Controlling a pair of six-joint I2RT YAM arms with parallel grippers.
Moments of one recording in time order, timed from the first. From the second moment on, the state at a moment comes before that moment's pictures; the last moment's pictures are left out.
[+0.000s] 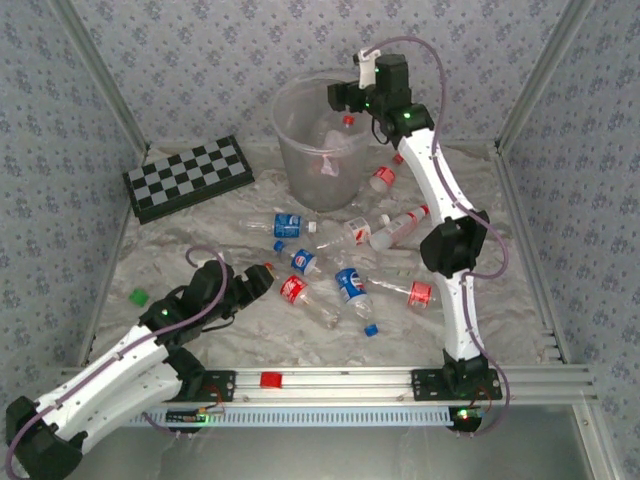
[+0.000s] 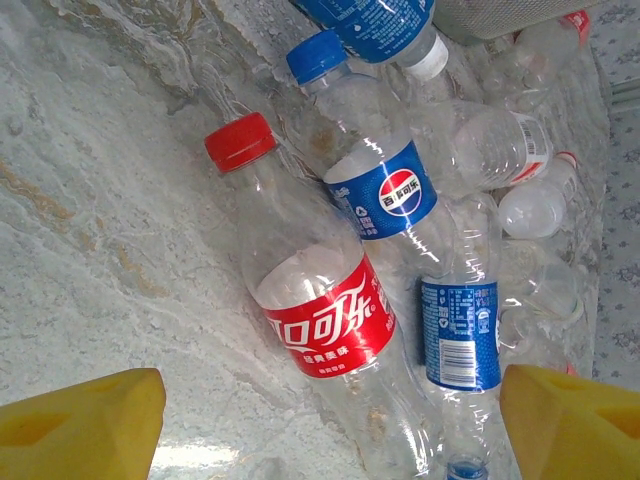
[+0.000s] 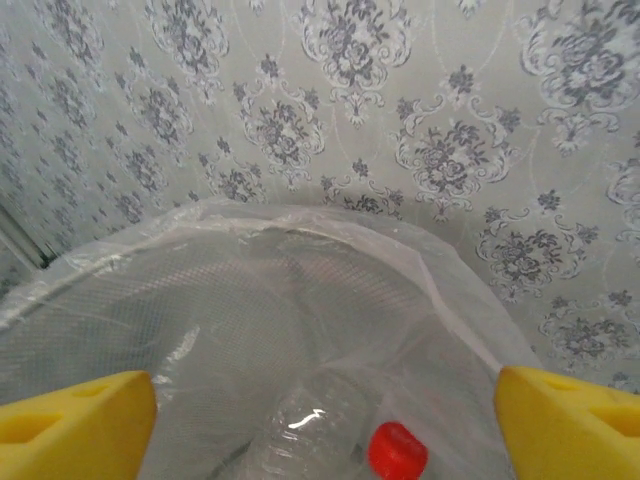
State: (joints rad) left arm -0.74 0.67 0.51 -0.53 -0.07 -1.18; right arm 0.34 2.27 2.55 -0.56 -0.11 0.04
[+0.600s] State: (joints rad) left arm -1.14 1.03 0.62 -0.43 -0.33 -1.59; right arm 0.22 1.45 1.54 -0.66 0.01 0.22
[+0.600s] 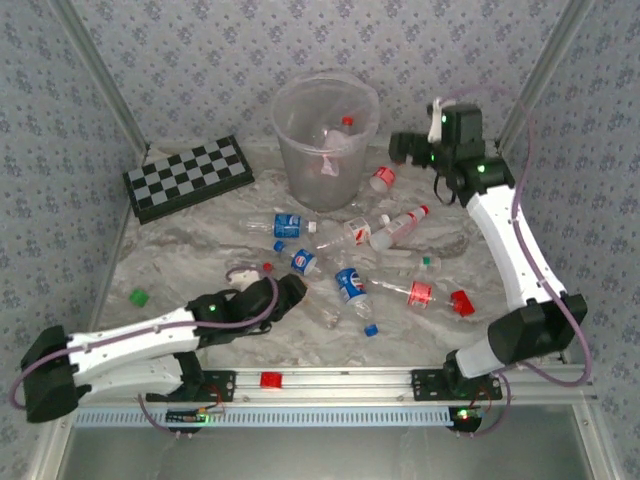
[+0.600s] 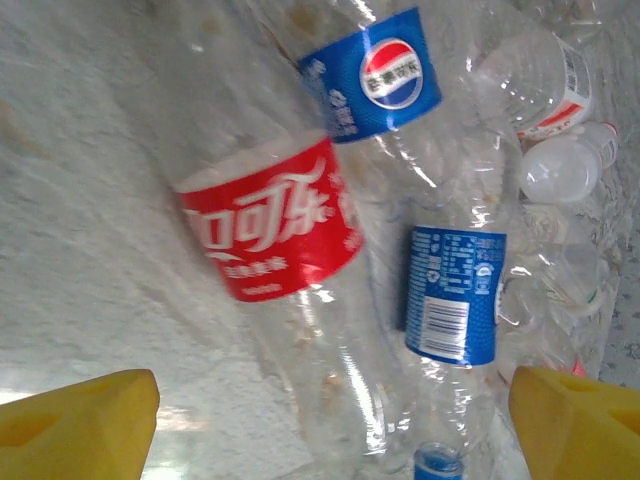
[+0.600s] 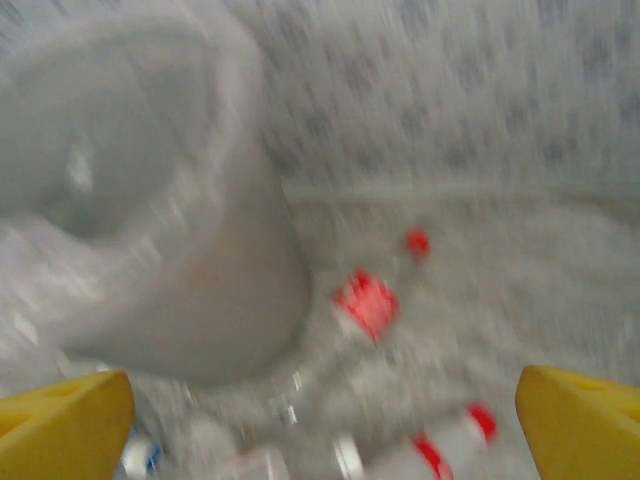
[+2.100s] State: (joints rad) left arm -1.17 1.51 0.87 -0.38 -0.16 -1.76; right arm 0.41 1.07 1.04 -0.64 -0.08 0.31
